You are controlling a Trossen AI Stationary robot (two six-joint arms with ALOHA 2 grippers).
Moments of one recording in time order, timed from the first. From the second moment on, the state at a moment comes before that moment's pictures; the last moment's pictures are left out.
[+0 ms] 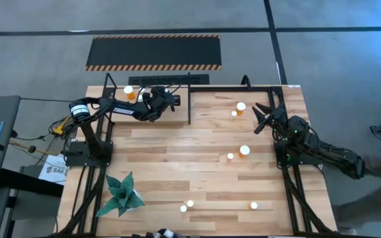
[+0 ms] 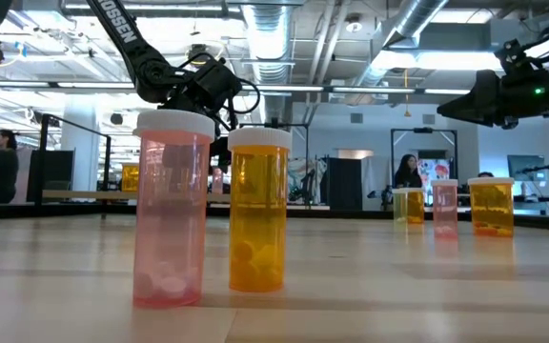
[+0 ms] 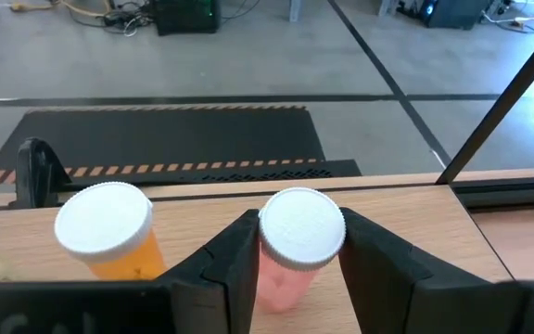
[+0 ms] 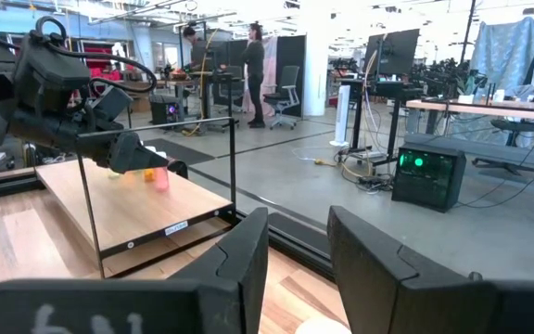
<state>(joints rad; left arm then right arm) 0.46 1.77 0.88 0.24 -0.79 -0.64 -0.46 0.01 0.01 0.08 0.34 -0.03</state>
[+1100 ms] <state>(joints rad) 0.45 1.78 0.88 0.26 -0.87 -0.70 -0.46 0.01 0.01 0.08 0.34 -0.03</state>
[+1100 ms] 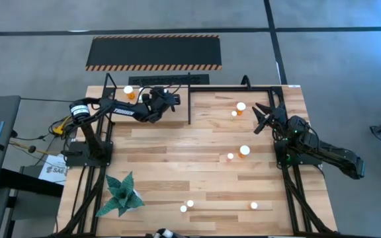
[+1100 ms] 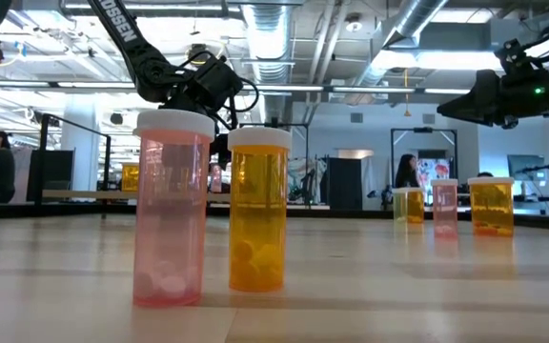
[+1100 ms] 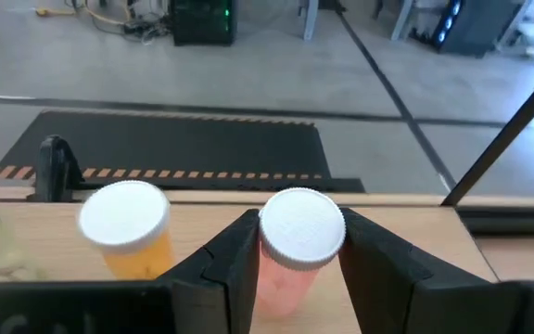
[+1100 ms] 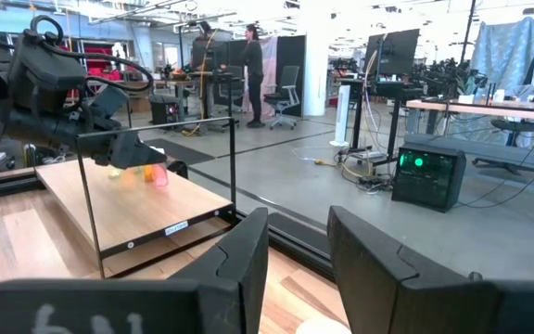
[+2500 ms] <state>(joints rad) 0.47 1.81 0.87 0.32 -0.82 -0.63 -0.46 0.01 0.01 0.08 0.34 -0.03</state>
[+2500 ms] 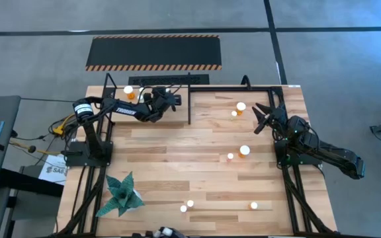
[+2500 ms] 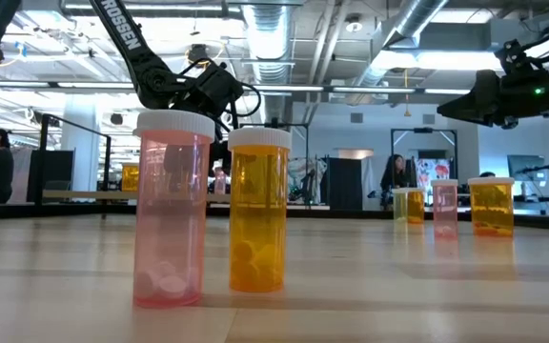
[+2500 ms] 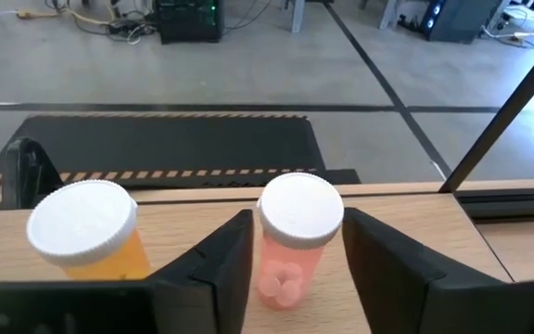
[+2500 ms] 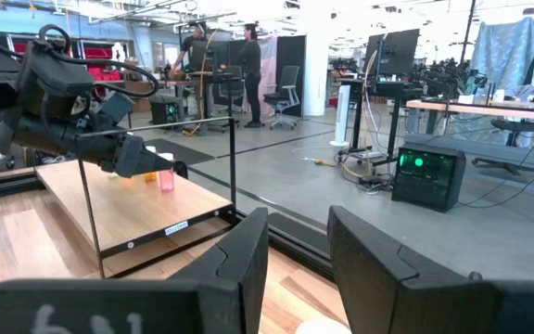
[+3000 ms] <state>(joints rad) 0.44 1.69 0.87 0.32 -0.80 -0.46 -0.46 0.01 0.01 0.08 0.34 -0.03</state>
